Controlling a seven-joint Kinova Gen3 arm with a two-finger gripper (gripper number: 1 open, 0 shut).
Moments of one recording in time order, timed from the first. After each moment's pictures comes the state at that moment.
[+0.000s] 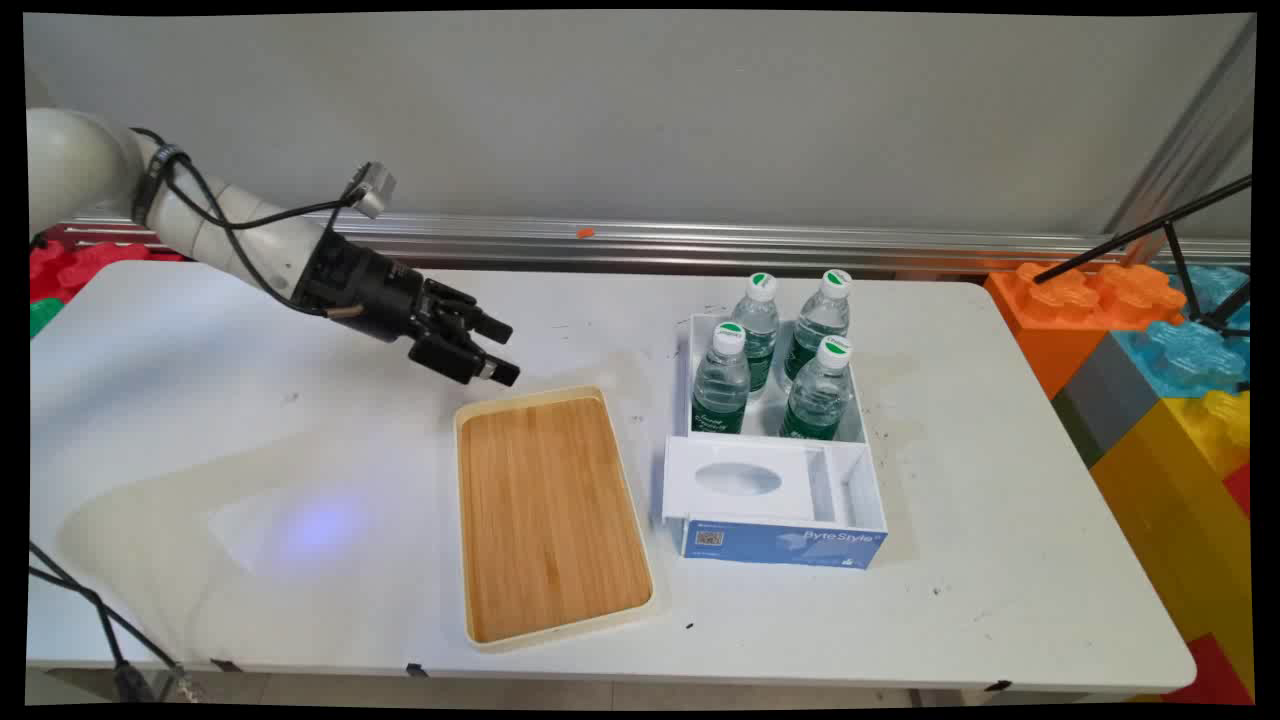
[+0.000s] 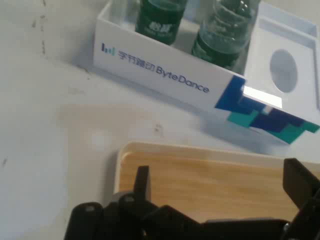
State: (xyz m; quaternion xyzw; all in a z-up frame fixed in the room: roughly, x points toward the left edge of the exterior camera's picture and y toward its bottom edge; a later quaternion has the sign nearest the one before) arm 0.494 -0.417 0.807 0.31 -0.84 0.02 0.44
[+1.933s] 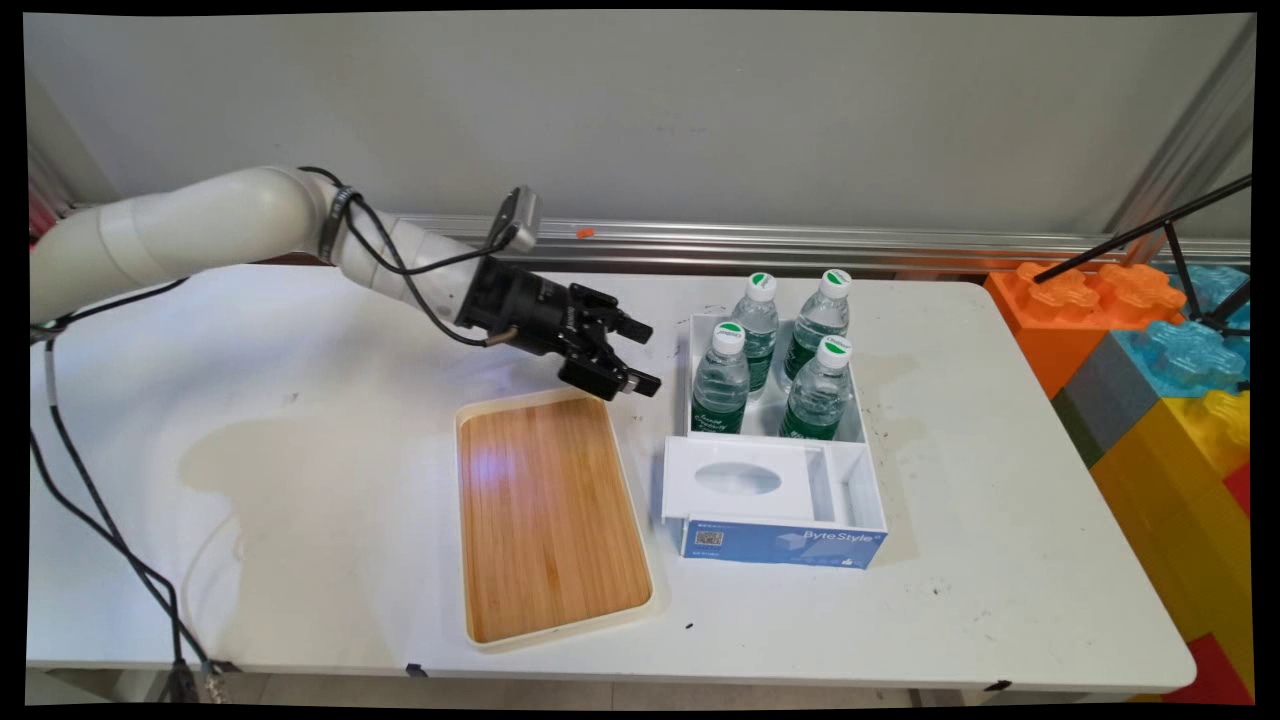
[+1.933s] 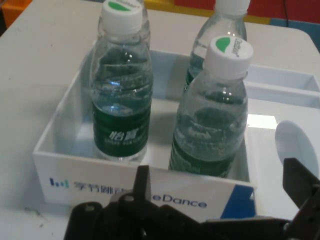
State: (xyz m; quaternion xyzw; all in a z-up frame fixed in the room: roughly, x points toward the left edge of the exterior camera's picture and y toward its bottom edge) arm 0.379 -0.476 0.762 0.20 -0.84 0.05 0.51
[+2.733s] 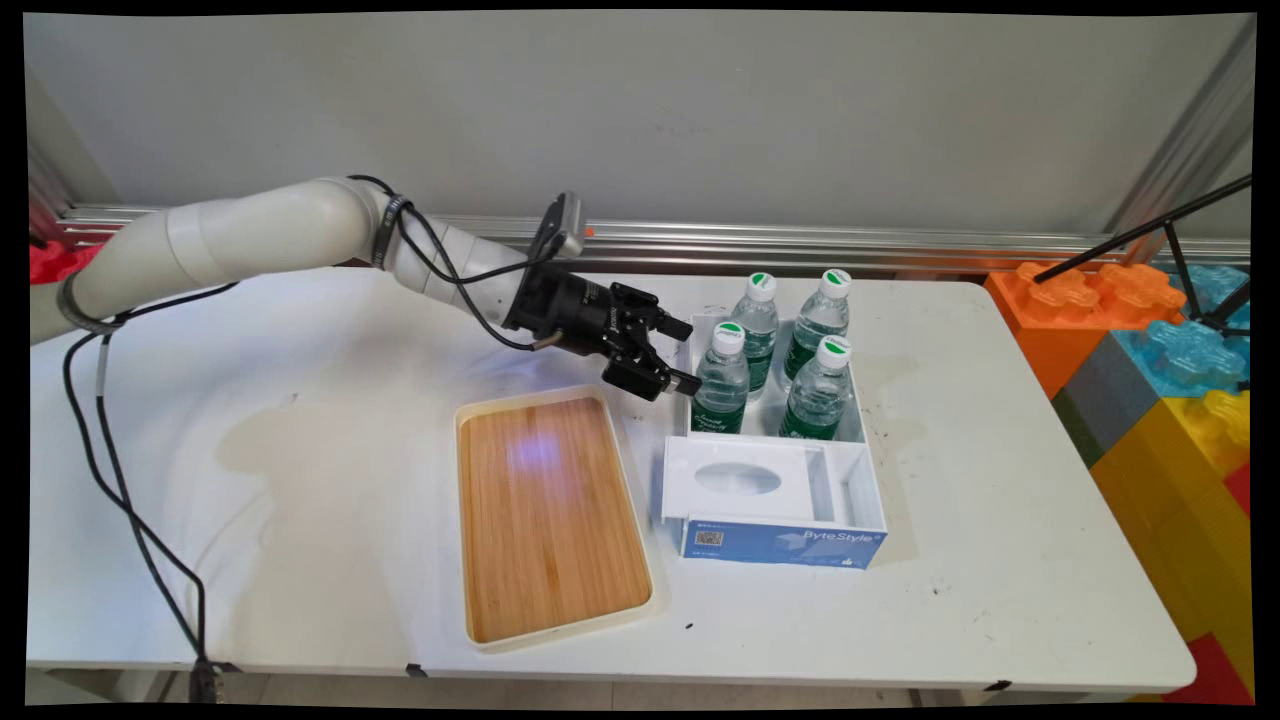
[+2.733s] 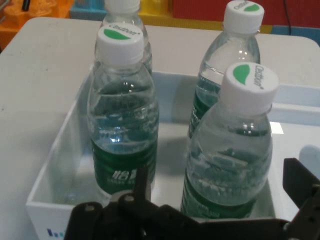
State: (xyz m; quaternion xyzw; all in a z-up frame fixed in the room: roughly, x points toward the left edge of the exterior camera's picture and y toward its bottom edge) arm 0.346 -0.499 0.749 0.18 -0.84 0.07 0.52
